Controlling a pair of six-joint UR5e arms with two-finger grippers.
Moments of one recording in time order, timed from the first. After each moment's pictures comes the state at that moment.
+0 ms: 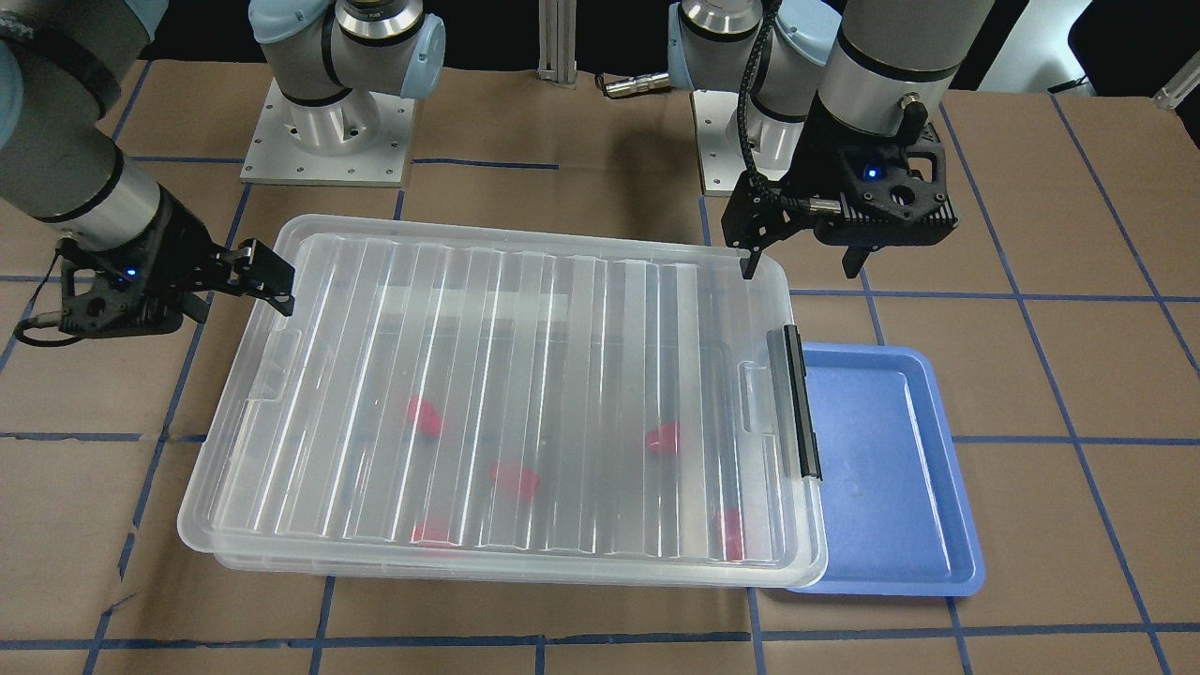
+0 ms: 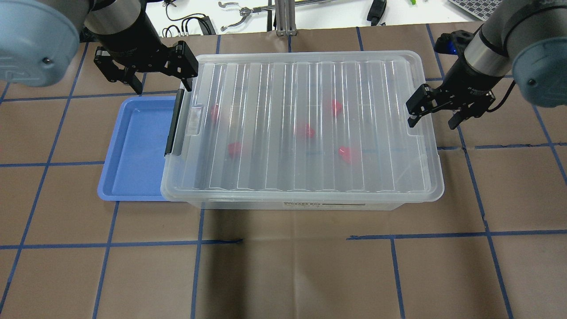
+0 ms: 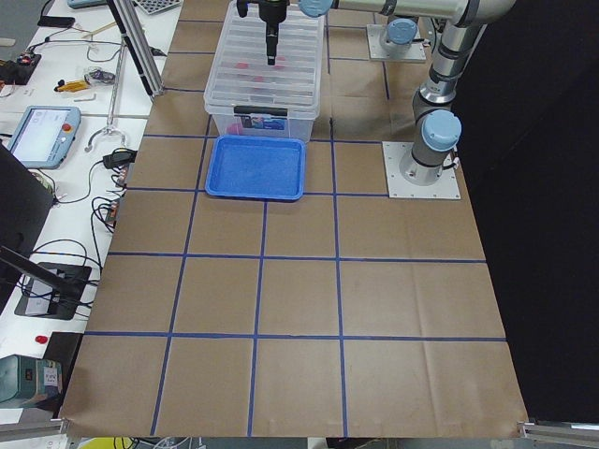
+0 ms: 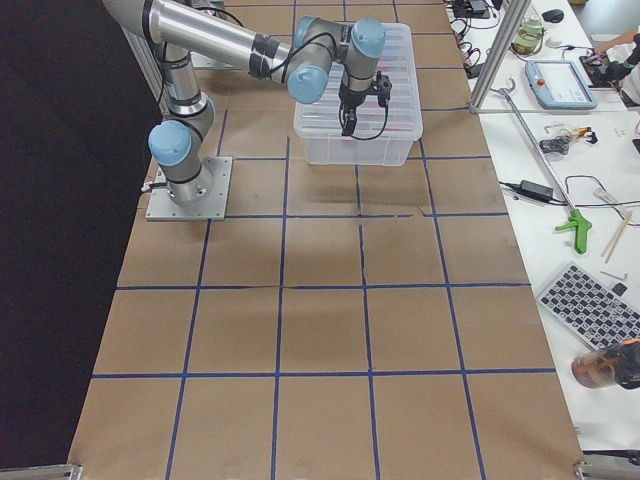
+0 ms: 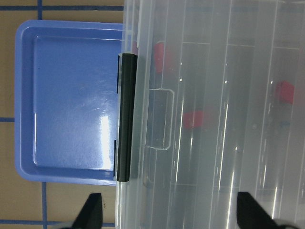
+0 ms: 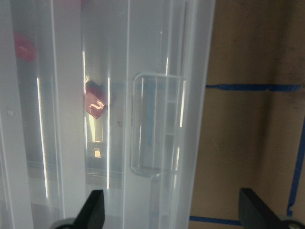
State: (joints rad) left arm -1.63 -1.64 -1.48 -1.52 1.59 -0.08; right arm 1.37 -1.49 1.69 -1.66 -1.44 -0.22
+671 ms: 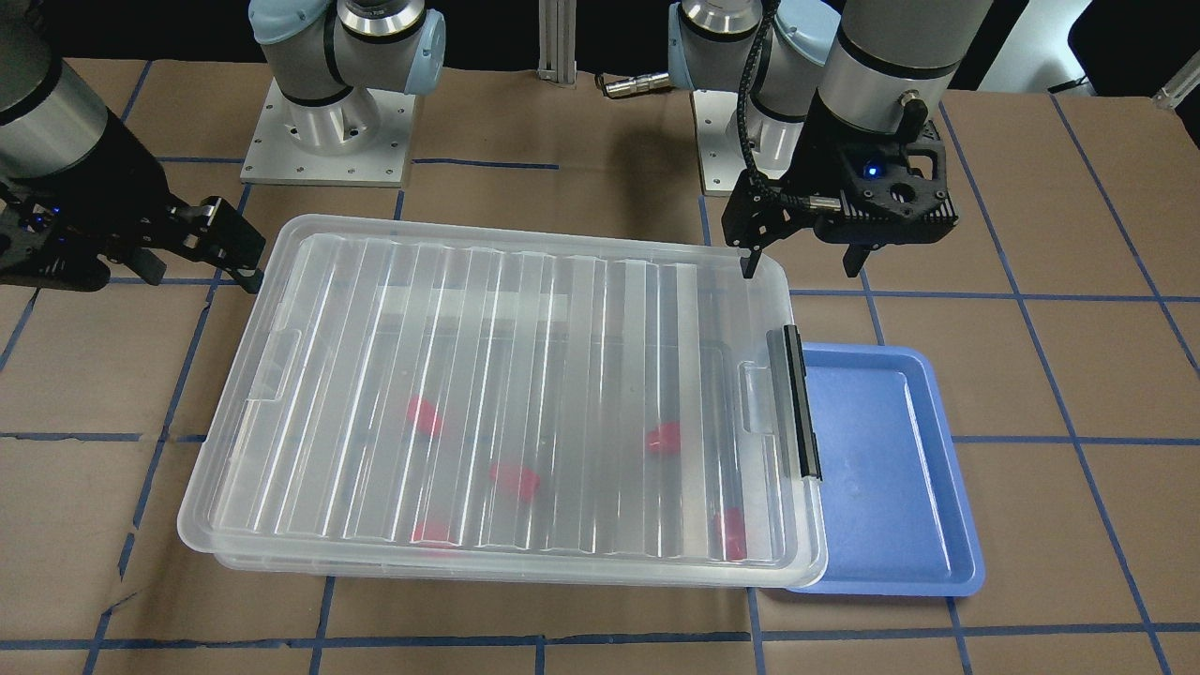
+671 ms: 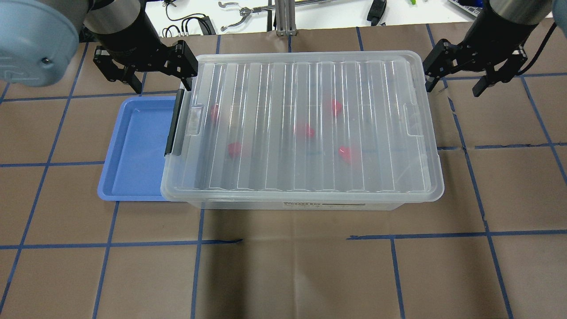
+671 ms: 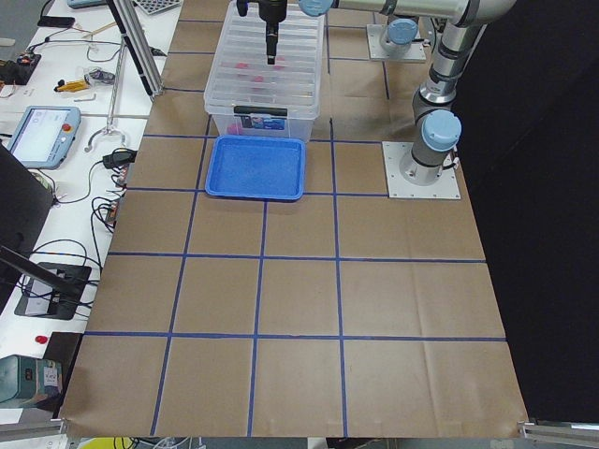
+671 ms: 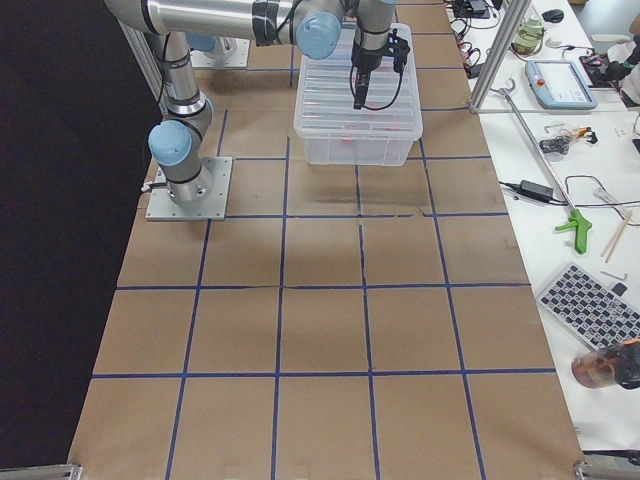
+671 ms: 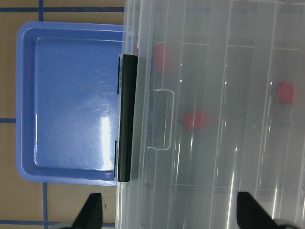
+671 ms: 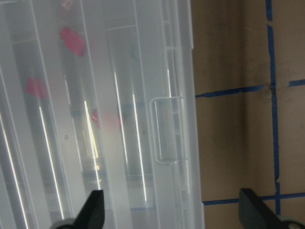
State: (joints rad) left arm -1.63 -1.64 -1.48 -1.52 1.59 -0.08; right arm 1.45 -1.47 1.46 -1.51 -1.48 0.03
